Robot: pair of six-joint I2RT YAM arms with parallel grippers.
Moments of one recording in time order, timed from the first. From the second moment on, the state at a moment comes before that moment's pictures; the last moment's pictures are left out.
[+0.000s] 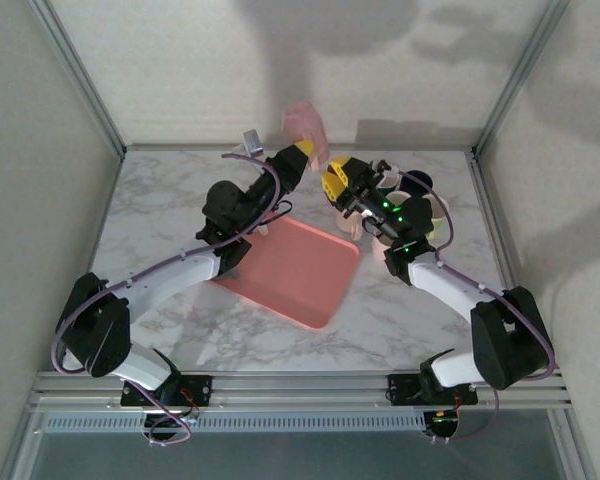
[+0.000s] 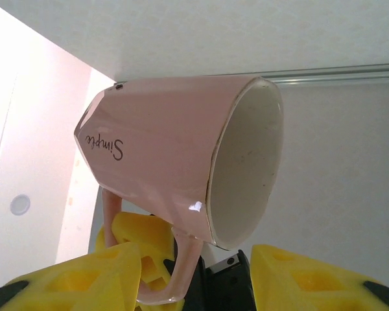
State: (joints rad) left arm -0.67 1.50 1.09 0.82 0.09 -1.16; right arm 0.47 1.40 0.79 1.01 -0.46 1.85
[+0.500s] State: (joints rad) left arm -0.67 1.51 1.09 0.82 0.09 -1.16; right arm 0.47 1.51 0.87 1.11 -0.43 1.87
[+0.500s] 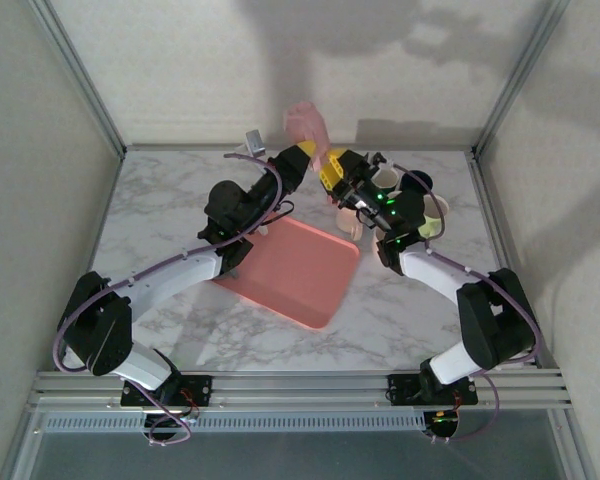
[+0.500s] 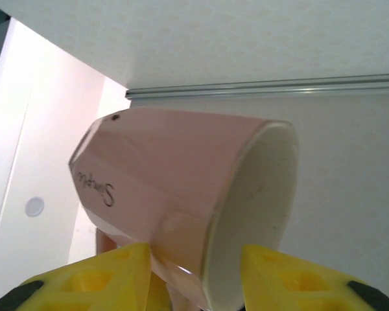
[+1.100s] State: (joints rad) left arm -0.67 1.50 1.03 0.93 -0.01 -1.35; right arm 0.47 1.57 0.92 1.22 -0.37 1.79
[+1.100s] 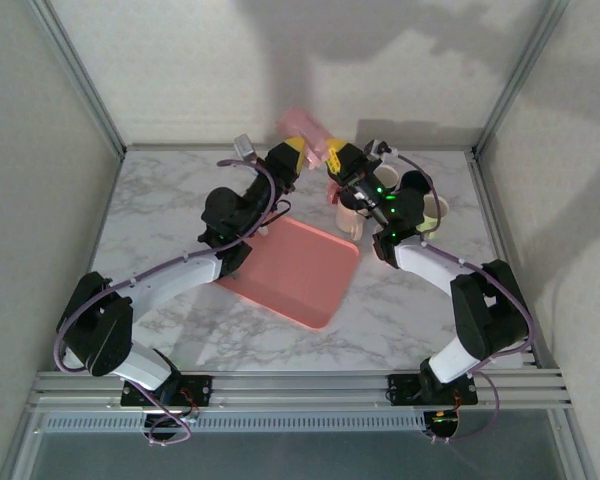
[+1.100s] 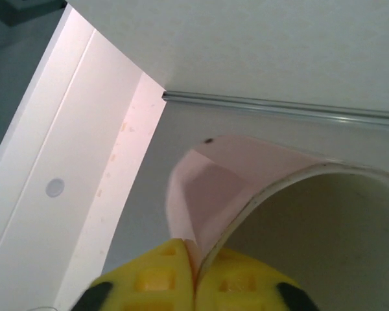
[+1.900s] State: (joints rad) left arm -0.59 1.27 0.97 0.34 0.20 -0.98; right arm 0.47 1.29 0.95 0.45 -0.46 1.25
